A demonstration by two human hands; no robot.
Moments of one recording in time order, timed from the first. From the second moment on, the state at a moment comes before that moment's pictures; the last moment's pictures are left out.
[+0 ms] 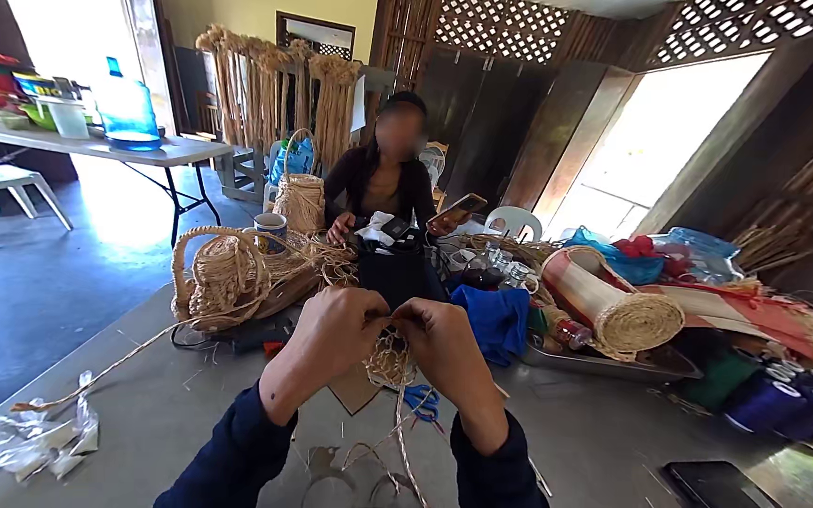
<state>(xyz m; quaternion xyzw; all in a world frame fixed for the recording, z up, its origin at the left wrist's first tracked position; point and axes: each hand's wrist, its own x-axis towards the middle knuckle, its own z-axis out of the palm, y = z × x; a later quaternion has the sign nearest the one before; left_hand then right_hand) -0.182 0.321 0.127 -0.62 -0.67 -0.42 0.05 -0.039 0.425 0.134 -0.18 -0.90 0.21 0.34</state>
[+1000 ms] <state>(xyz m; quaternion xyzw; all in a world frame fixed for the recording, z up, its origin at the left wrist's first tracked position) -0.197 0.322 0.131 -0.61 -0.66 -0.42 -0.09 -0.037 0.430 0.136 -0.17 -0.88 0.29 0.34</state>
